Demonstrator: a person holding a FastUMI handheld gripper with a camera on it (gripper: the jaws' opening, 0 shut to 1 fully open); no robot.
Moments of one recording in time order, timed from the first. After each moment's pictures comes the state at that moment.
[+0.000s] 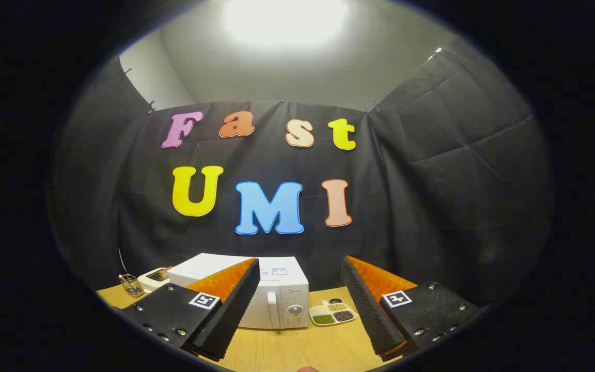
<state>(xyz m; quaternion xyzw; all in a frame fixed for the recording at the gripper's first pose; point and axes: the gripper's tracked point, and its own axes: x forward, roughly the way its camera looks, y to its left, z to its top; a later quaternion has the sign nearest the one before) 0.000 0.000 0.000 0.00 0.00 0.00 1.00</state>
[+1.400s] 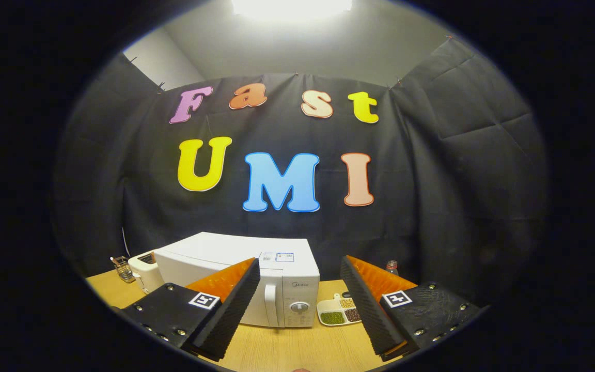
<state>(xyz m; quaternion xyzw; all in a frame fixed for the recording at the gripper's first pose) 0.102 0.011 -0.077 -0.01 0.07 0.06 1.00</state>
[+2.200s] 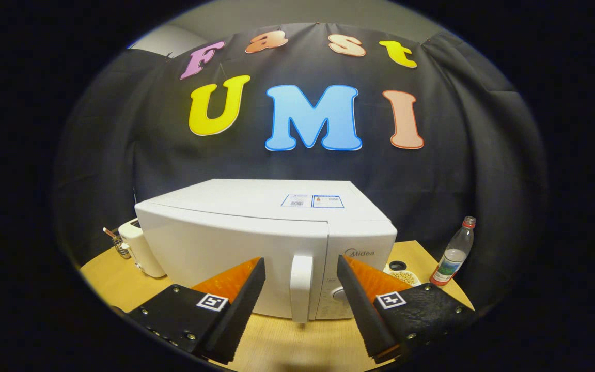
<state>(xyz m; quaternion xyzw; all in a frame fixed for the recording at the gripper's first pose) 0.185 0.076 -0.221 -0.01 0.20 0.14 0.97</state>
